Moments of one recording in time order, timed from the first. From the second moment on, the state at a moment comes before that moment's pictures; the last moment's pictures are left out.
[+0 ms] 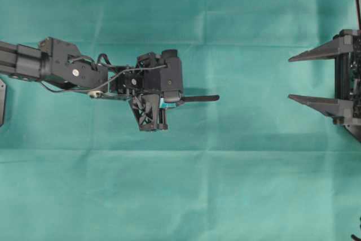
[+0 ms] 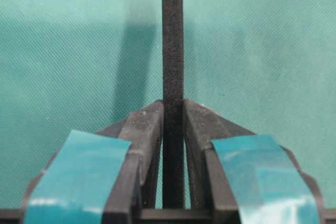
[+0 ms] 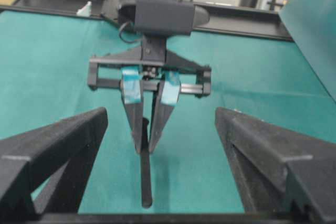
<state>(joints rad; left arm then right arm) 0.04 0.20 0.57 -0.02 -0.06 0.00 -0.03 -0.97 1.35 0.00 -0.37 0.04</state>
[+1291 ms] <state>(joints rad) 0.04 -0.26 0.59 -0.02 0.14 0.00 -0.03 -0.96 1.25 -0.04 -0.37 0.02</state>
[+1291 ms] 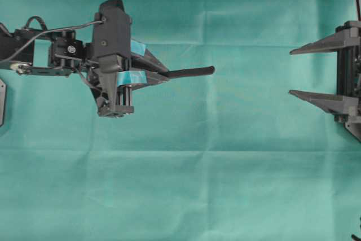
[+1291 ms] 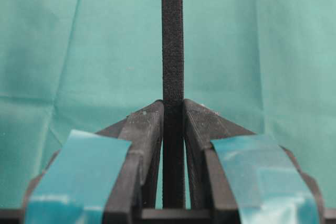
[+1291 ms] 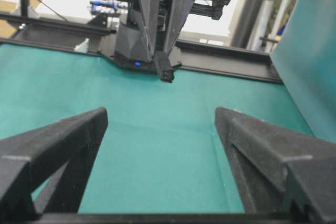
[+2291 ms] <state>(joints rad) 0.04 -0.43 0.87 -0.02 -0.32 -0.43 -0.10 -0.48 1.04 -0.11 -0.66 -0.47</state>
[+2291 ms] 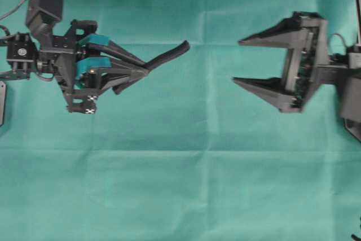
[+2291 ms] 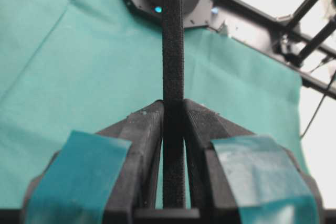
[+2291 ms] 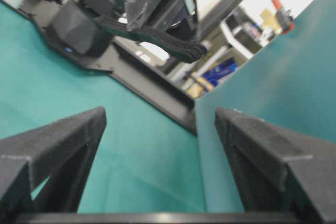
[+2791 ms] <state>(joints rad) 0.04 -0.46 0.92 -0.02 -0.36 -0.45 -0.12 -0.22 0.89 -0.11 -0.81 -0.56</state>
